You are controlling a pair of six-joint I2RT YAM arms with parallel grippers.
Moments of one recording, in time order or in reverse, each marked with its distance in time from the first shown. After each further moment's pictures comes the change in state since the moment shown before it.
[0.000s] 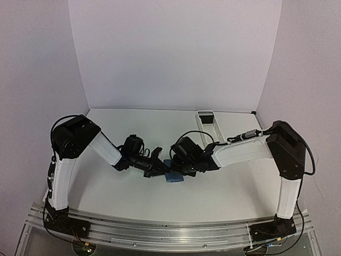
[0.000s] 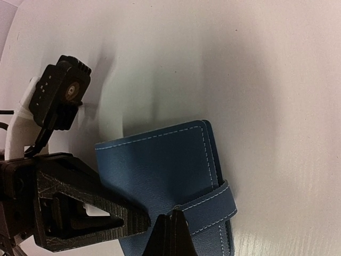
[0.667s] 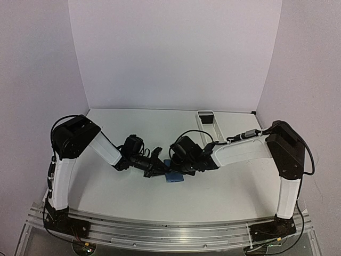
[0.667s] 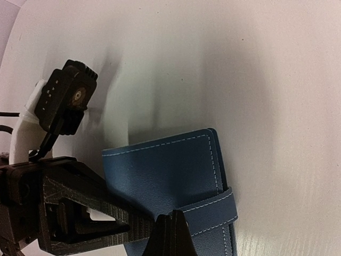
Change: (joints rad) left arm 0.000 0.000 0.000 0.000 0.000 -0.001; right arm 0.000 0.006 0.020 -0.002 0.014 -0.019
